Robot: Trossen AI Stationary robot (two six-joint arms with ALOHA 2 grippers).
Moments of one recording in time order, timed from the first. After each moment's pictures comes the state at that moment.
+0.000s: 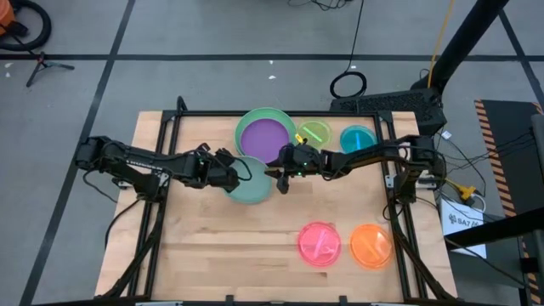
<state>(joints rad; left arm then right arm) -0.07 1.36 0.93 -0.80 -0.66 -0.61 -0.14 1.78 0.87 0.50 -0.03 0.22</state>
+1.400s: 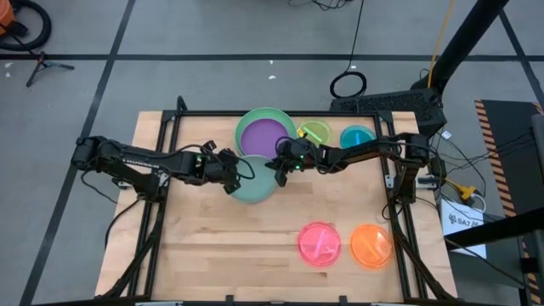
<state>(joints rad) -0.04 1.33 0.93 -0.70 -0.57 -0.39 -0.20 1.82 0.89 0.48 -0.11 0.31</state>
